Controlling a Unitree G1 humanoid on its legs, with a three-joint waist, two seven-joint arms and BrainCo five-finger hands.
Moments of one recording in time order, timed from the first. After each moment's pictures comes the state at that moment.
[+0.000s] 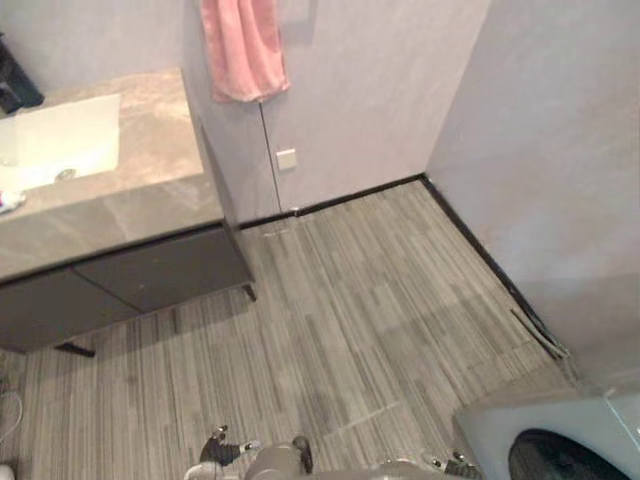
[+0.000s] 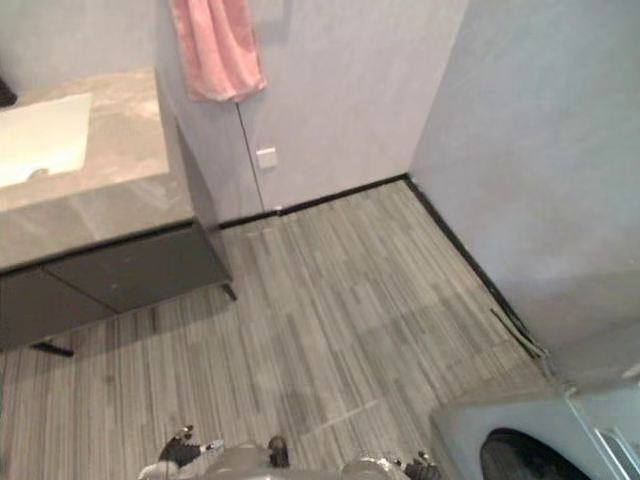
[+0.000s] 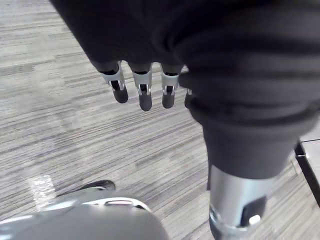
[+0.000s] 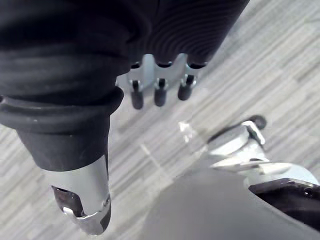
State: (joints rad) left arm 0.10 0.15 0.07 1.07 0.05 -0.10 0.07; right arm 0.16 -0.05 -0.27 1.05 0.07 -0.06 -0.02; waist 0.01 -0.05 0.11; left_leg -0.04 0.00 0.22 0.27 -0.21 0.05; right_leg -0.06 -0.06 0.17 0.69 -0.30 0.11
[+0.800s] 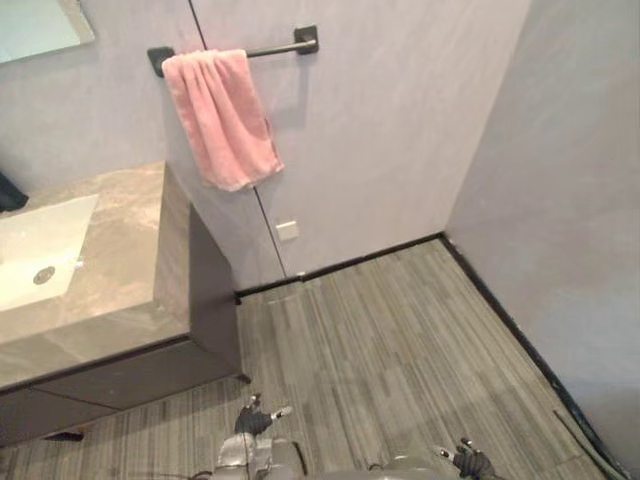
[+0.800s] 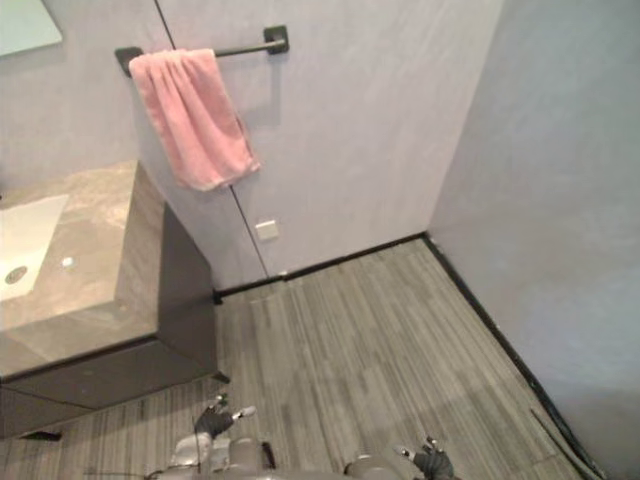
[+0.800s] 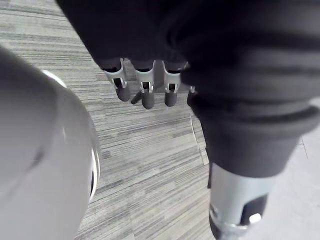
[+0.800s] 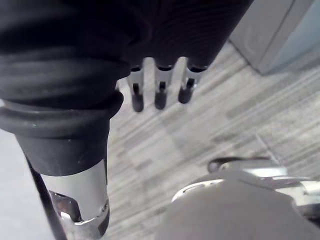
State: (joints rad) left arm 0.04 0.02 0.11 1.01 0.05 -0.13 0.07; right arm 0.14 -0.10 -0.19 1.02 0.07 -0.07 -0.02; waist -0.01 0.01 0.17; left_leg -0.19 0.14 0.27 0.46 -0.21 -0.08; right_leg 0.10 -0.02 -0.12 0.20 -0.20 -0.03
